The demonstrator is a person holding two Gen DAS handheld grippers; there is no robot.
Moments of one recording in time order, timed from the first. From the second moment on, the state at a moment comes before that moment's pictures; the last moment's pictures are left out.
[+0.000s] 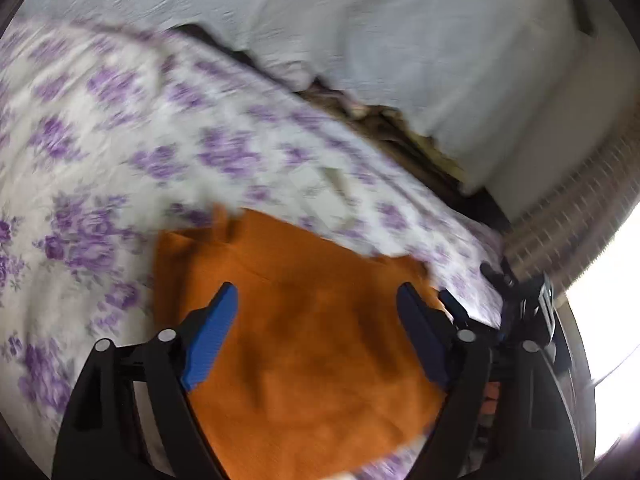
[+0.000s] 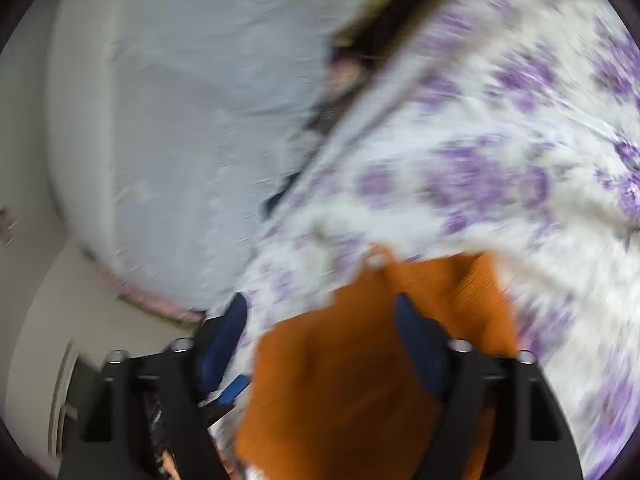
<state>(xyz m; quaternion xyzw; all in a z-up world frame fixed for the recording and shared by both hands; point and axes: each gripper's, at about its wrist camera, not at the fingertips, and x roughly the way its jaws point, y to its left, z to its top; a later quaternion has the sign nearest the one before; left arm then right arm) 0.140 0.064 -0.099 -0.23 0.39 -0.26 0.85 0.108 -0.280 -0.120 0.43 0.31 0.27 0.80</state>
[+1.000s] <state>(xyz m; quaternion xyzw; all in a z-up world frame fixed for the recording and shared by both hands) 0.065 0.048 -0.140 -0.08 0.48 -0.09 0.87 0.000 -0.252 -0.157 0.37 0.40 0.31 0.78</state>
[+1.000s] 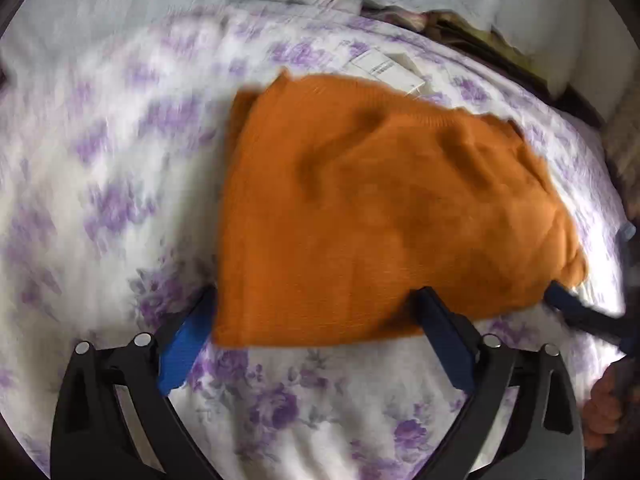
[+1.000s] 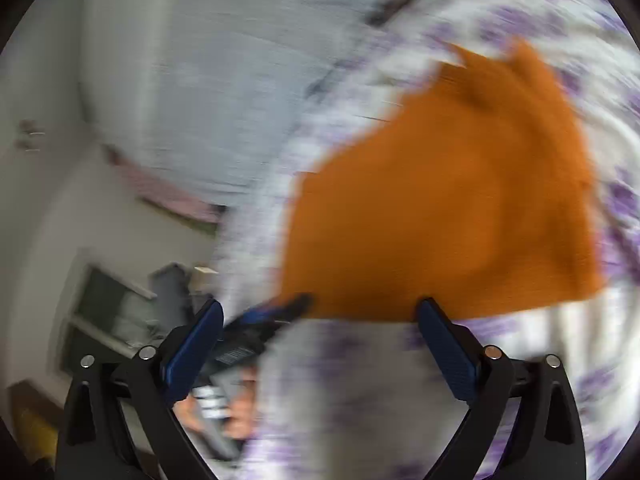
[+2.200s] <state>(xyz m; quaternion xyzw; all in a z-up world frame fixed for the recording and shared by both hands) 0.175 0.020 -0.128 -0.03 0.43 -0.04 0.90 0.148 -0.189 -0.107 0.29 0.36 0.24 0.85</state>
